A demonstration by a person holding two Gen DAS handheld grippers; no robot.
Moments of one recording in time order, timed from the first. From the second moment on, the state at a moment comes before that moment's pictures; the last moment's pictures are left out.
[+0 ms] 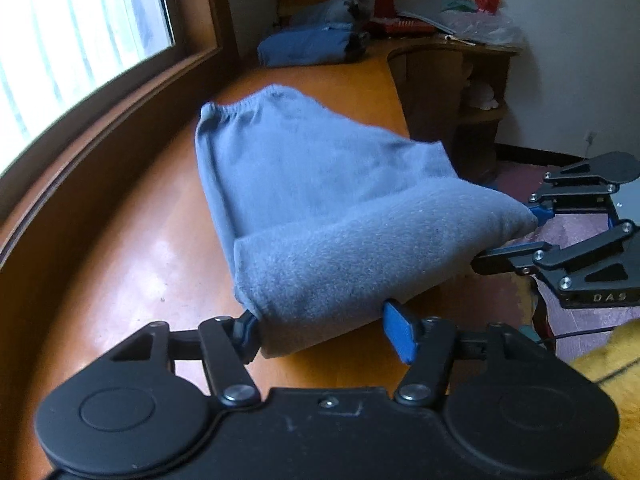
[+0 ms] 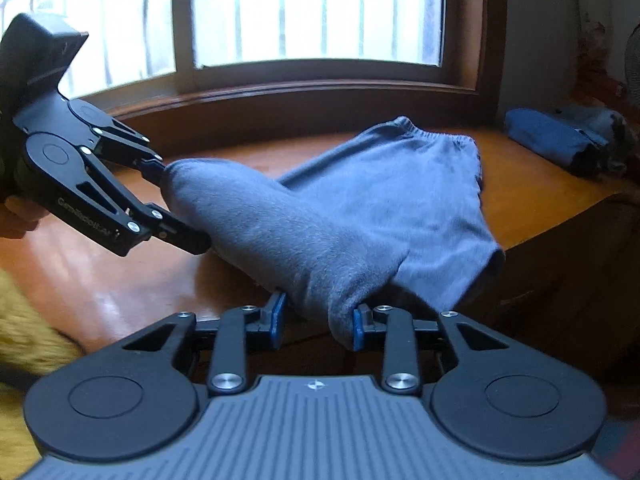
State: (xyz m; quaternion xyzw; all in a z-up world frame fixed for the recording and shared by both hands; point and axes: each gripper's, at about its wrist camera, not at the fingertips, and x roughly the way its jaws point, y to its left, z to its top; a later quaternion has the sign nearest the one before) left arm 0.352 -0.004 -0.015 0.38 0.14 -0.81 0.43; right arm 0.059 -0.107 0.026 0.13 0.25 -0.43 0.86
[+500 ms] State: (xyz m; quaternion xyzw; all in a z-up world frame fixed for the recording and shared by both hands) left arm 0.363 0.008 0.000 0.39 0.15 -0.80 0.43; right arm 0.046 -0.123 0.044 0.20 0.23 -0.39 0.87
